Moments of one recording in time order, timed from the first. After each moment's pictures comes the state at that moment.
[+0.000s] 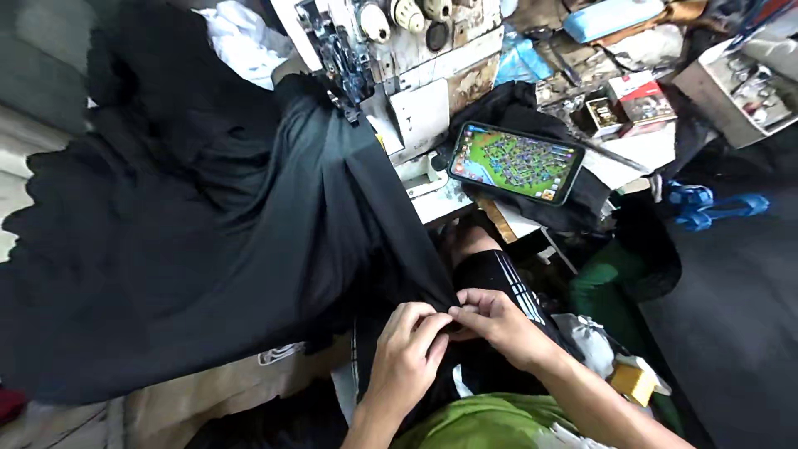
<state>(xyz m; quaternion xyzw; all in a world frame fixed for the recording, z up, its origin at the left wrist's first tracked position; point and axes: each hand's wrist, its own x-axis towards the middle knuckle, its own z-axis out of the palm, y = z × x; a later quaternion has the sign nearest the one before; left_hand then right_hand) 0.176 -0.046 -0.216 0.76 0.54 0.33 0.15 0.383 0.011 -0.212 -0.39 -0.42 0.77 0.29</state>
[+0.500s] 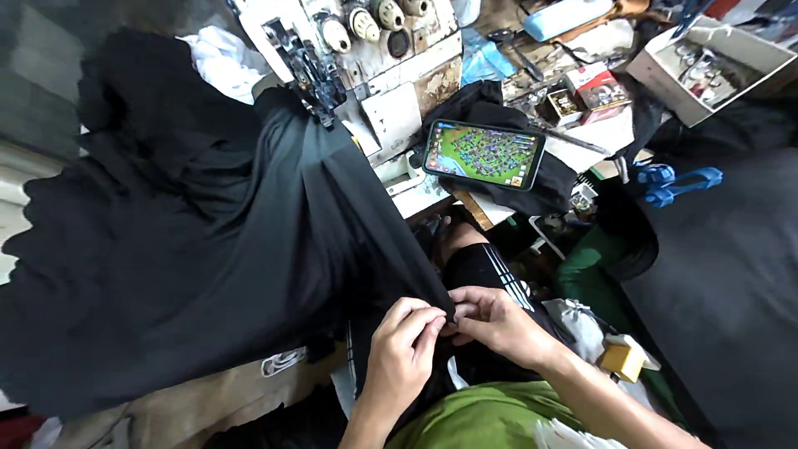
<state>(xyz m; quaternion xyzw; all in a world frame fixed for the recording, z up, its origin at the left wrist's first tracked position) 0.187 -0.049 -0.198 0.72 0.54 0.37 0.24 0.402 -0.012 -0.208 -0.36 -0.48 0.74 0.31</state>
